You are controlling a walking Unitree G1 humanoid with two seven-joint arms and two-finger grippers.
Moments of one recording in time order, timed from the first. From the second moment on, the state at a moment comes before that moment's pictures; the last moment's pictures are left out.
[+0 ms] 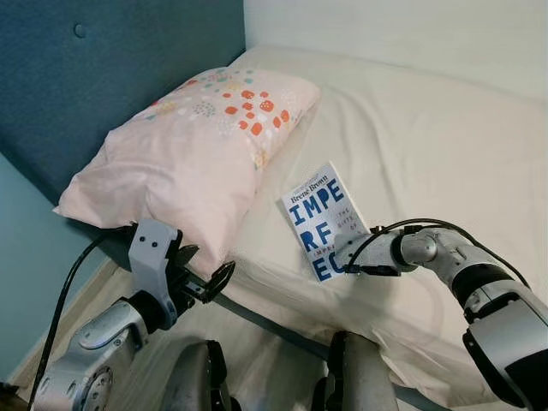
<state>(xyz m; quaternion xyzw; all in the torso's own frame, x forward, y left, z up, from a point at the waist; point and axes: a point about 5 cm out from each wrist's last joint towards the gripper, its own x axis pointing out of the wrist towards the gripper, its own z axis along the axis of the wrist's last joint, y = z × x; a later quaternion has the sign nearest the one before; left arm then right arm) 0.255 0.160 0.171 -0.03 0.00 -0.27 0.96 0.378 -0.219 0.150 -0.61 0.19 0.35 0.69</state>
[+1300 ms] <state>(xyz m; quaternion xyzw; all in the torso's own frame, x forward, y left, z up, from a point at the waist) 0.273 0.172 0.158 -0.08 0.01 -0.13 0.99 0.384 -0.244 0.177 -0.01 0.01 0.17 0.99</state>
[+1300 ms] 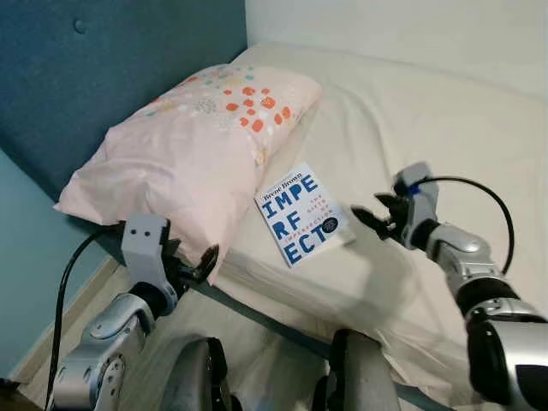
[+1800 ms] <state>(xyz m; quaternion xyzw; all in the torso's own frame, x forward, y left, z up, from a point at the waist) 0.270 0.174 0.157 -0.14 0.01 -0.12 0.98 0.382 -0.215 0.143 0.18 0.11 0.19 0.96</state>
